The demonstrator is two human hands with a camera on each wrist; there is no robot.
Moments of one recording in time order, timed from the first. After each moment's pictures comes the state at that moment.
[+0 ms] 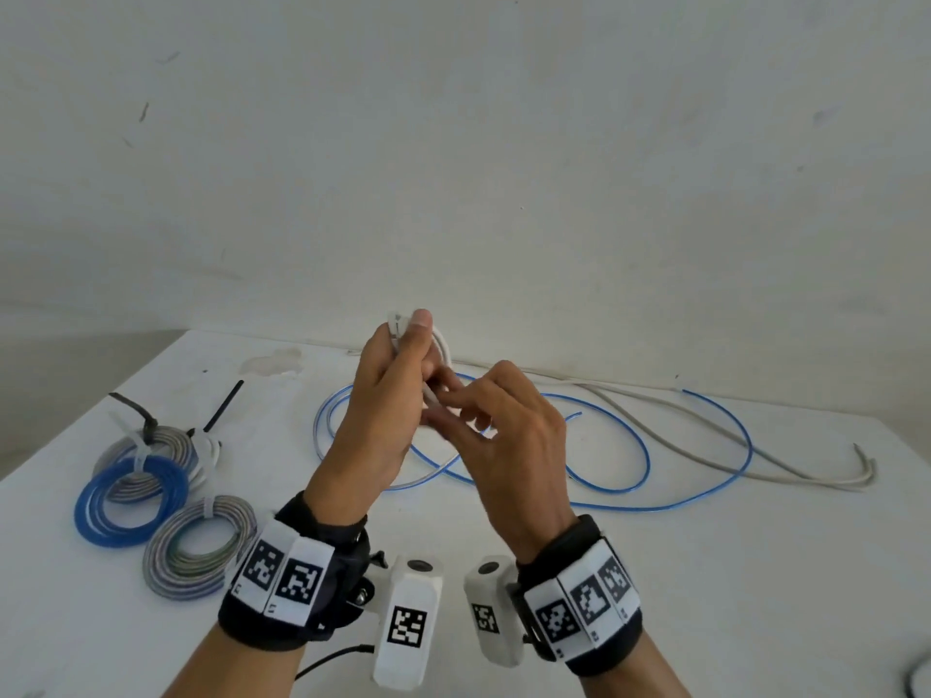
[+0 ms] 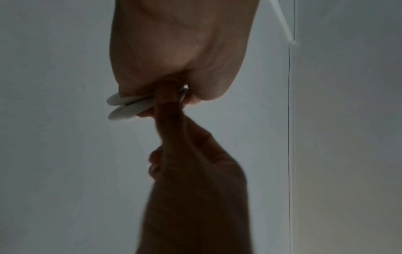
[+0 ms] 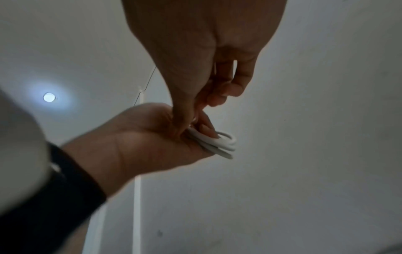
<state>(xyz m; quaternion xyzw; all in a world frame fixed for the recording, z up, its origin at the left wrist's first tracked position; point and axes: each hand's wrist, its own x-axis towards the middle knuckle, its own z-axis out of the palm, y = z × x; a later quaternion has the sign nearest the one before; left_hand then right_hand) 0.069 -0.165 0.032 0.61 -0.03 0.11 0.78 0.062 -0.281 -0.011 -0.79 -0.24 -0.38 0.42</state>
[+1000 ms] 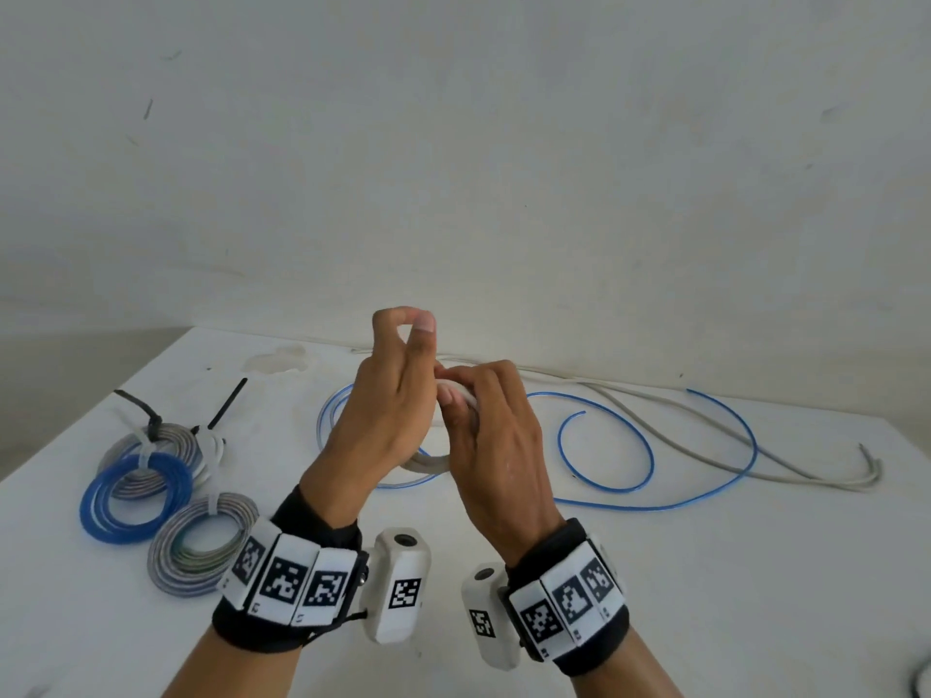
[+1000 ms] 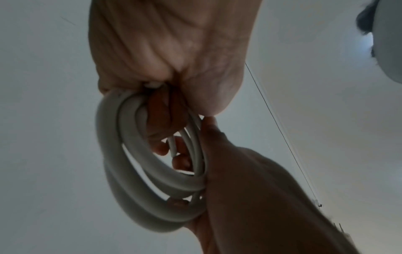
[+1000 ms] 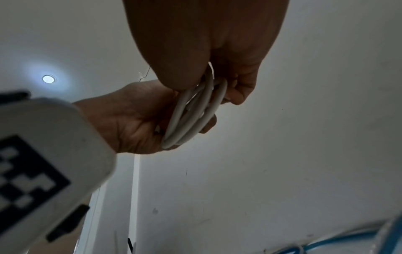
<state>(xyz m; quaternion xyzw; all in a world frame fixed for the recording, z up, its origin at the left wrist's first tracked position) 0.069 -0.155 0.029 0.80 -0.02 0.16 0.58 0.063 -0.271 -0.019 -0.81 -0.24 -0.30 0.45</state>
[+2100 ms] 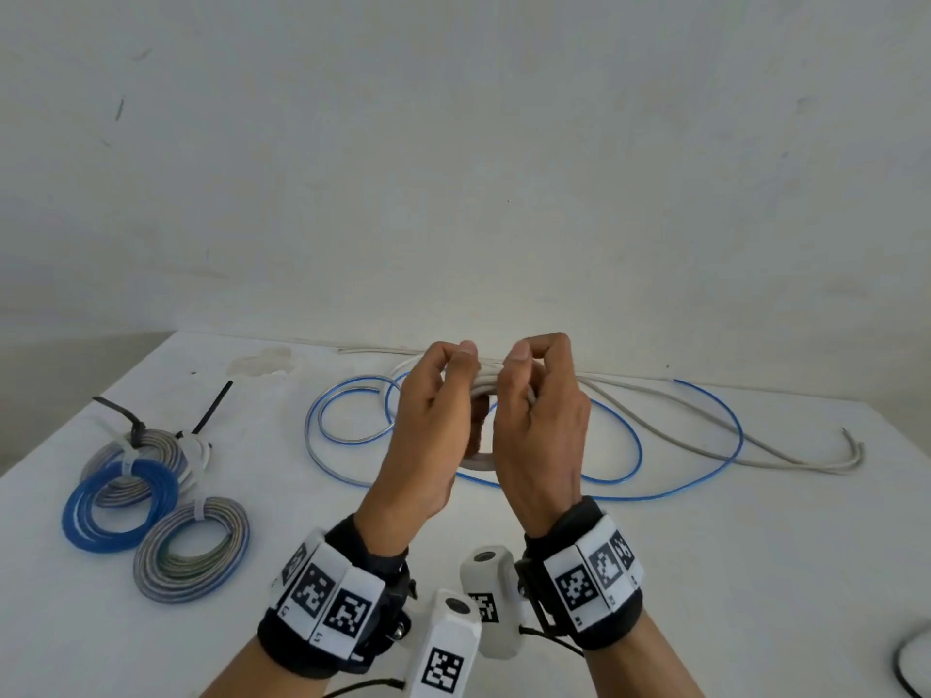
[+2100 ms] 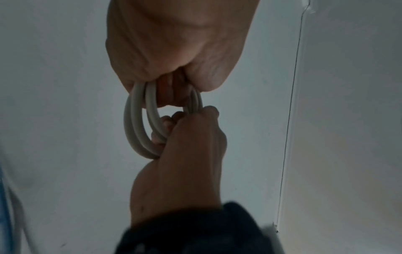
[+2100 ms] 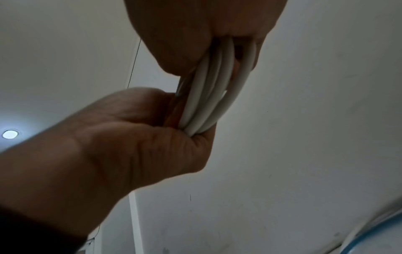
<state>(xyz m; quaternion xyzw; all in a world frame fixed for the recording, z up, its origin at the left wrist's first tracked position) 0.062 -0.204 0.011 0.60 -0.02 0.08 0.80 0.064 -0.294 0.003 -0.76 -0.12 -0.36 0.53</state>
